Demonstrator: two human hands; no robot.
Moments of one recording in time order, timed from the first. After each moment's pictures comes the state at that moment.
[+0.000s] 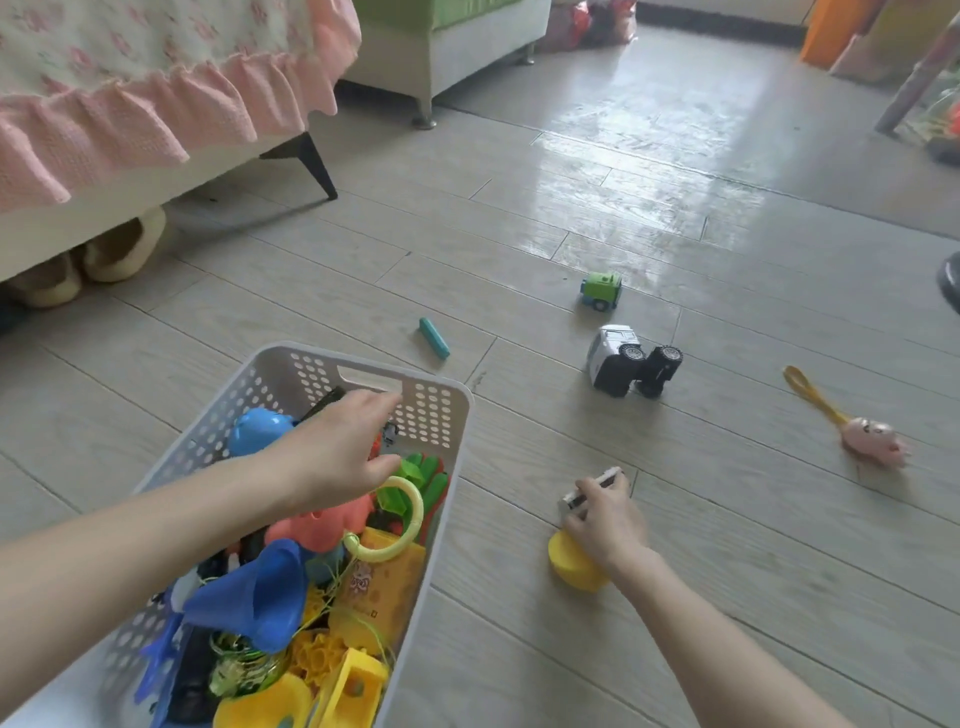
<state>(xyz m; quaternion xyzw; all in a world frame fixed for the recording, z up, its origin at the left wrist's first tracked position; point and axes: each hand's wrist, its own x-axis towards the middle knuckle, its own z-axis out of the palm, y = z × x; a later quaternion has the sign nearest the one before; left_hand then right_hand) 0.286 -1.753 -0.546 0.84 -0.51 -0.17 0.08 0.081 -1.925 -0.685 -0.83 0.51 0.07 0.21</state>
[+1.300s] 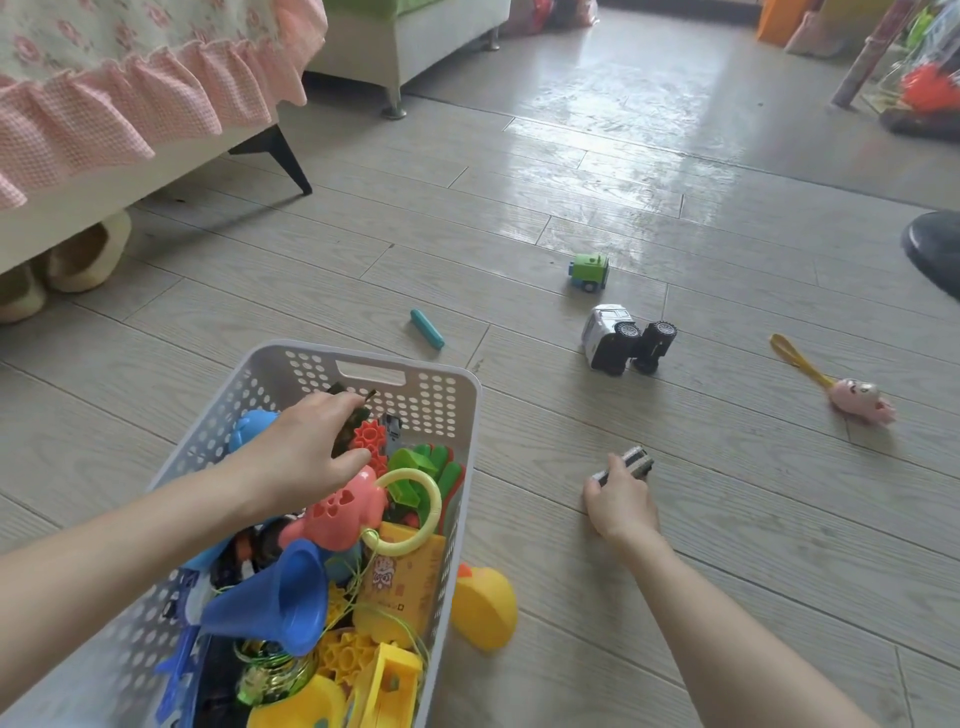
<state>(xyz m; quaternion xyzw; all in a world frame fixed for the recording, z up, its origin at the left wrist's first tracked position) 0.309 -1.727 -0.556 0.85 -0.48 -0.18 0.10 0.087 -1.919 -0.696 -0.72 0.65 0.01 0.26</state>
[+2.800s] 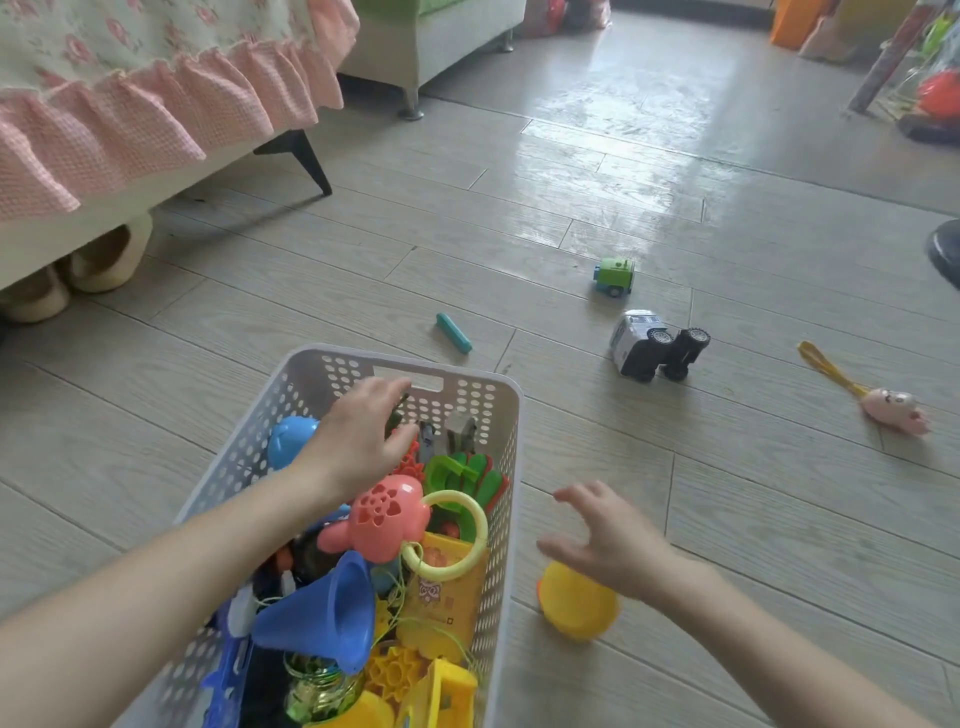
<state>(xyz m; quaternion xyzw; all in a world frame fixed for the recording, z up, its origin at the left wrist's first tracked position) 0.335 -1.740 -0.588 0.84 -0.48 -0.13 0.22 0.105 -1.859 -0.638 -0.90 0.35 0.09 0.26</state>
